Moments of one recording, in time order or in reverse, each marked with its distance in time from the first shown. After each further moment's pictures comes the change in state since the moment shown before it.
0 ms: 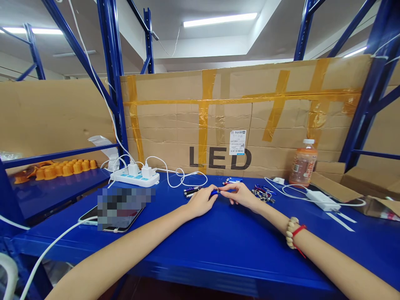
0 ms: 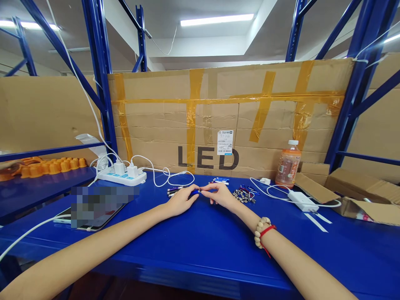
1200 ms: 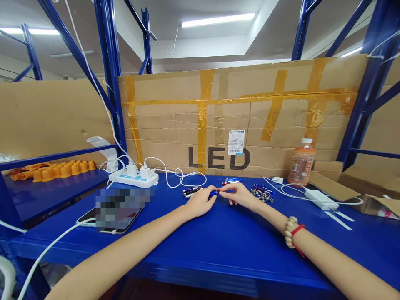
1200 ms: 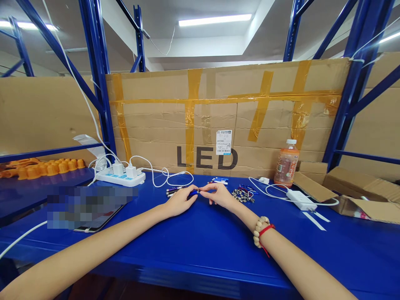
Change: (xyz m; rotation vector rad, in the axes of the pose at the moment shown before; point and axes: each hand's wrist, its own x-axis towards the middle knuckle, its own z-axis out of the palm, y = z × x) left_hand 0.000 0.000 0.000 0.004 0.007 0.005; right_hand 0.000 0.003 0.000 -0.017 -0.019 -0.011
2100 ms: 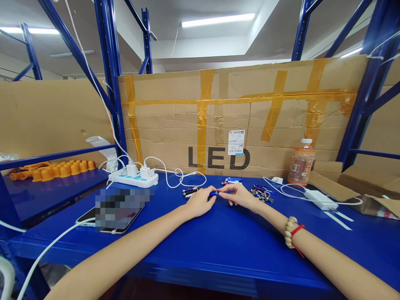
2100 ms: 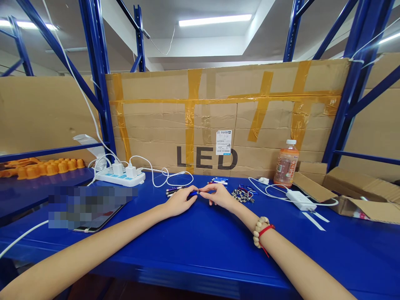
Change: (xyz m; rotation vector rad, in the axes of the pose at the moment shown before) left_hand 0.000 0.002 -0.002 0.025 -0.012 -0.012; right_hand -0.002 -0.003 0.000 0.010 -0.007 0.017
